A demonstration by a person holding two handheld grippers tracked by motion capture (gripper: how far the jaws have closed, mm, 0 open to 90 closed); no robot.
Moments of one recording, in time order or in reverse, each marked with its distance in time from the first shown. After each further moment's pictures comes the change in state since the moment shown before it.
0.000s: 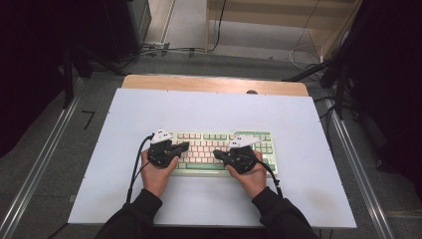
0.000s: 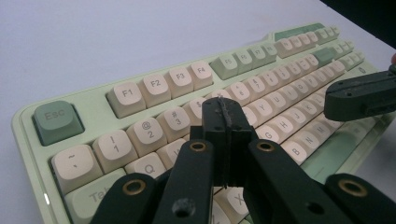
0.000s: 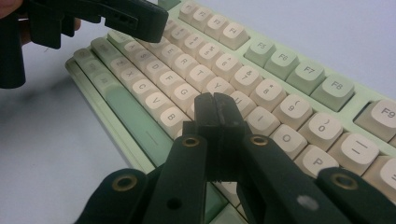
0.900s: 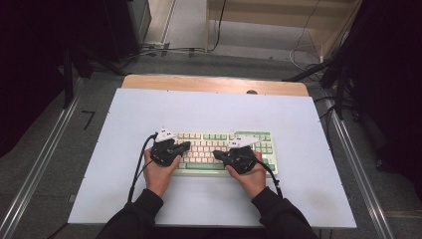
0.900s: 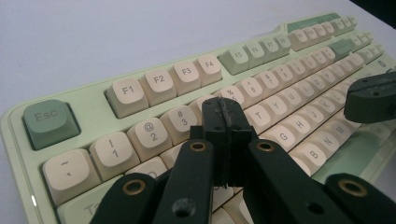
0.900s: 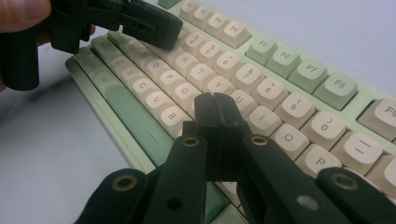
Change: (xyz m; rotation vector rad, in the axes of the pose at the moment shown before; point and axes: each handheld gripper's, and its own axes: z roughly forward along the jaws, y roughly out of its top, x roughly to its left) left arm 0.001 -0.001 0.011 0.031 0.024 0.010; right arm 0.000 0.000 0.001 0.002 0.002 0.004
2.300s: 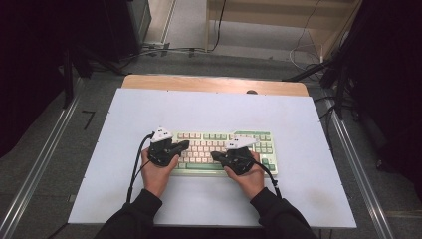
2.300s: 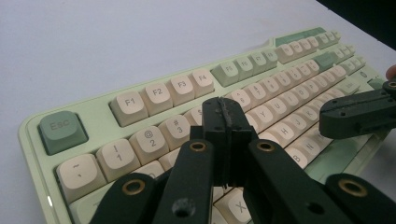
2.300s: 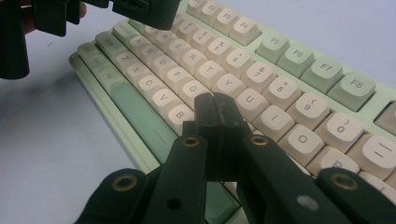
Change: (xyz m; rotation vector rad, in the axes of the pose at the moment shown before) left arm -0.001 0.004 -0.013 -0.039 -0.016 -0.001; right arm 0.004 -0.001 0.005 0.010 0.009 -0.009
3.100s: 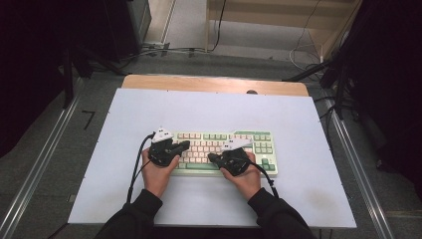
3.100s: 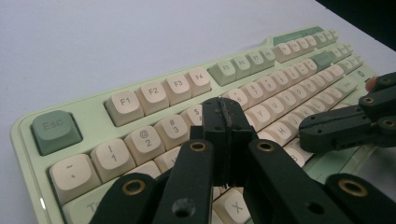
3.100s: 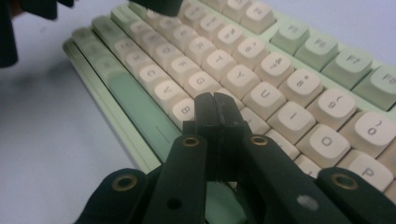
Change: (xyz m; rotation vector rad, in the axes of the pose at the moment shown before) left arm -0.001 0.000 0.001 0.003 -0.006 0.001; right arm 0.004 -0.002 0.013 0.038 0.000 -0.022
